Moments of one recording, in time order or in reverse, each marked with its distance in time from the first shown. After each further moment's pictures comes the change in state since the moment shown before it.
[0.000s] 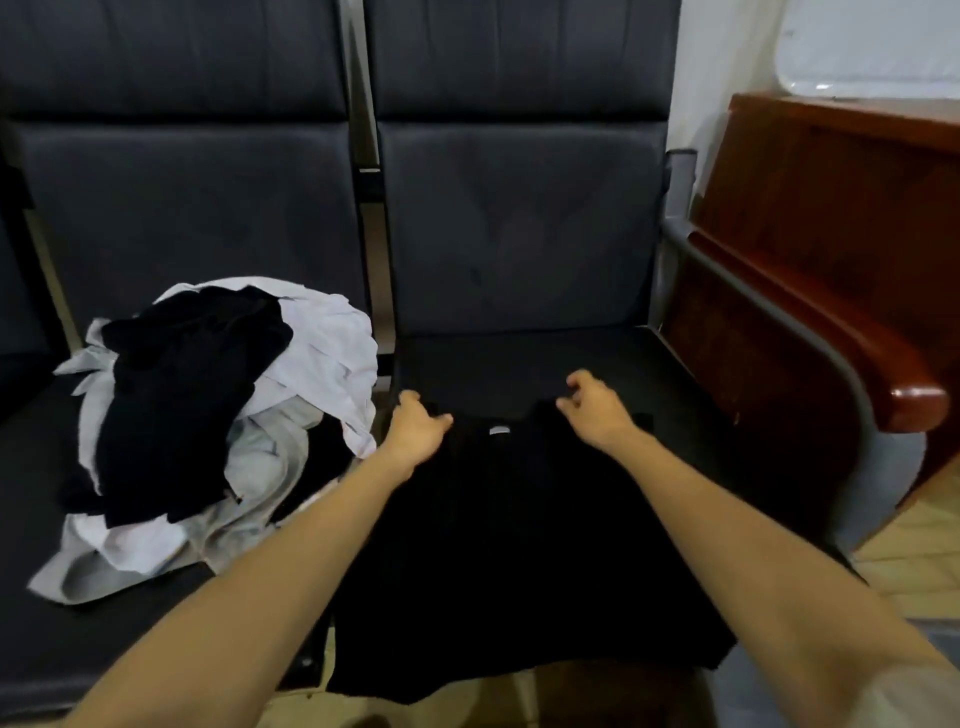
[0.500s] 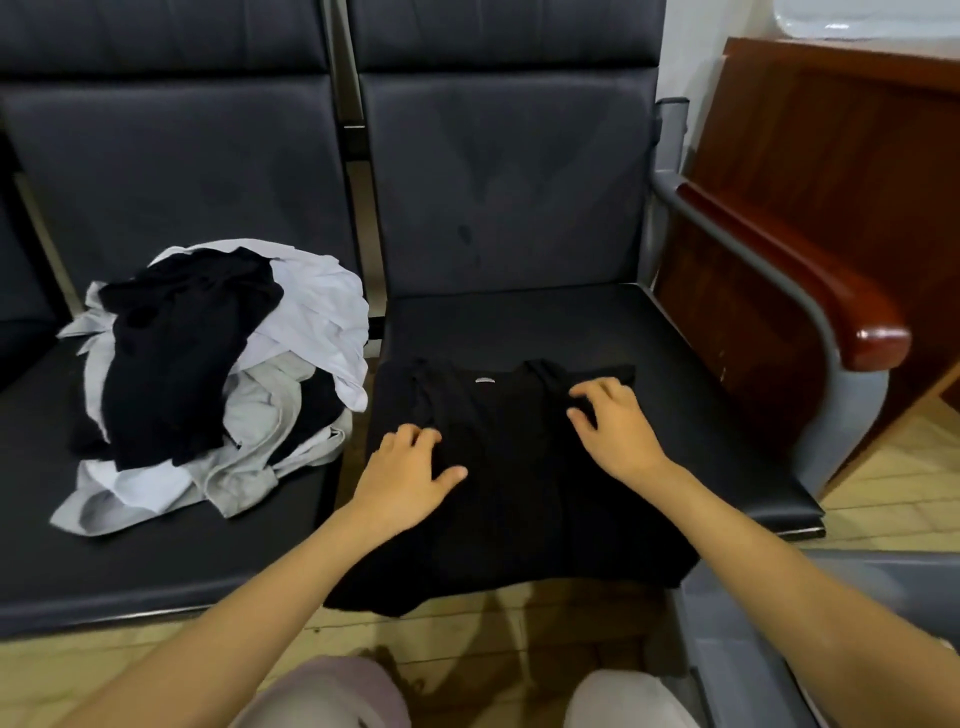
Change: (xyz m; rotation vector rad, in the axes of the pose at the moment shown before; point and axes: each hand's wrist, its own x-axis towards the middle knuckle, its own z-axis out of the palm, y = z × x) left_hand -0.116 -0.035 0.002 0.713 -0.116 0.327; right_hand -0.103 0.038 -0.009 -0.073 0.097 -0.206
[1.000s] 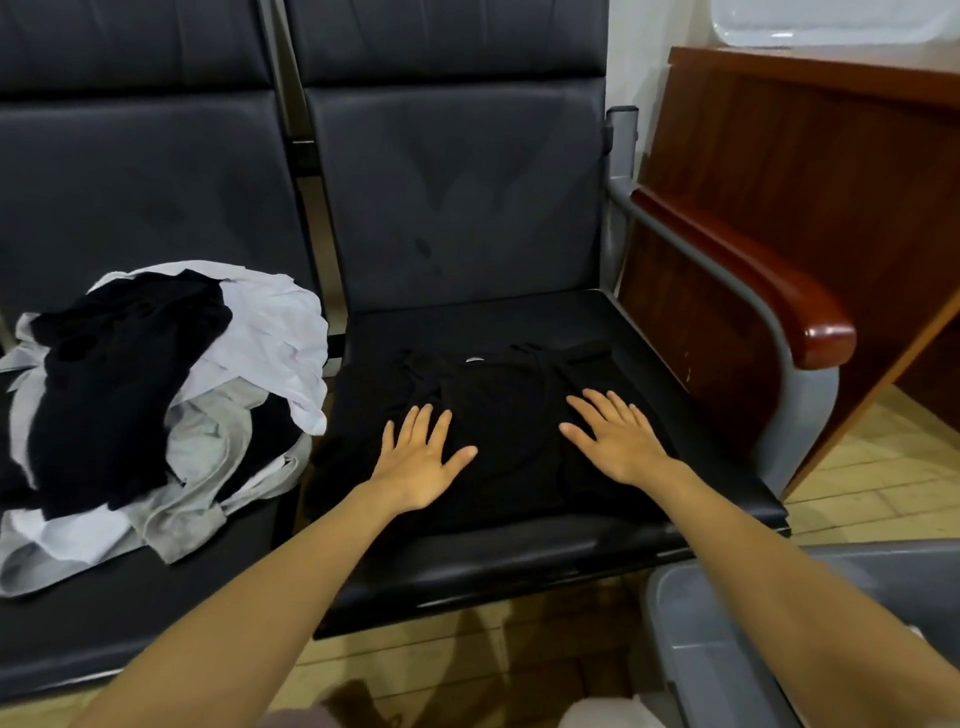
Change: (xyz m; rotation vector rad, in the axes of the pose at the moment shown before) left_hand 0.075 0.024 0.032 0.192 -0.219 0.054; right_hand 0.020 0.069 -0.001 -0.280 -0.326 0.123
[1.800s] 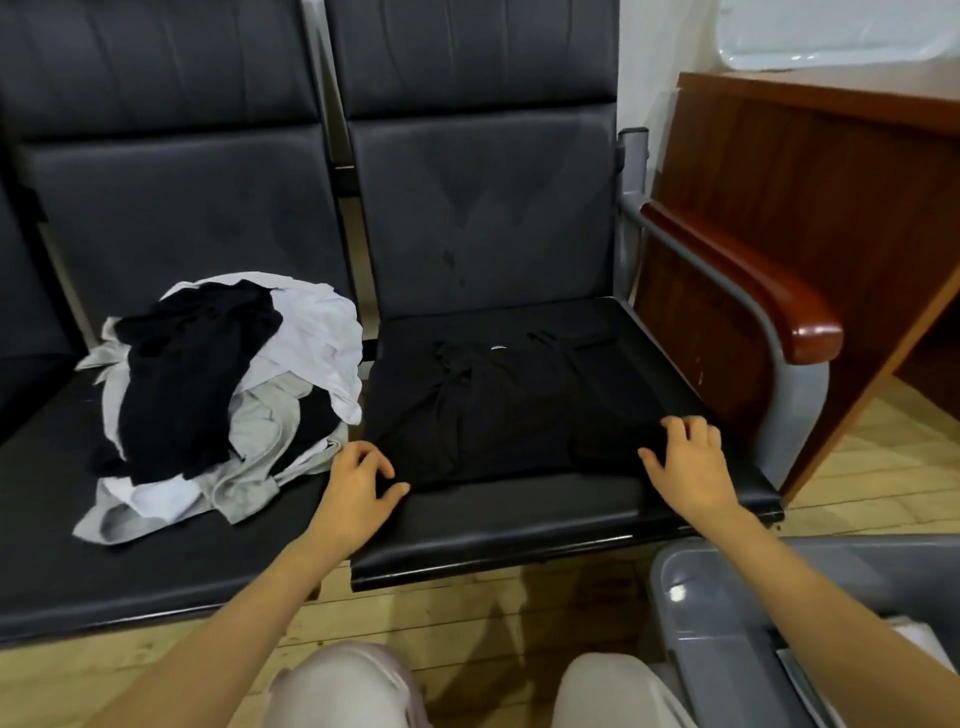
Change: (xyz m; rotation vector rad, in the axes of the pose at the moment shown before) left_hand -0.101 -0.062 0.012 -0.324 0.514 -0.006; right_hand -0.078 0.030 0.005 0.048 0.452 0.166
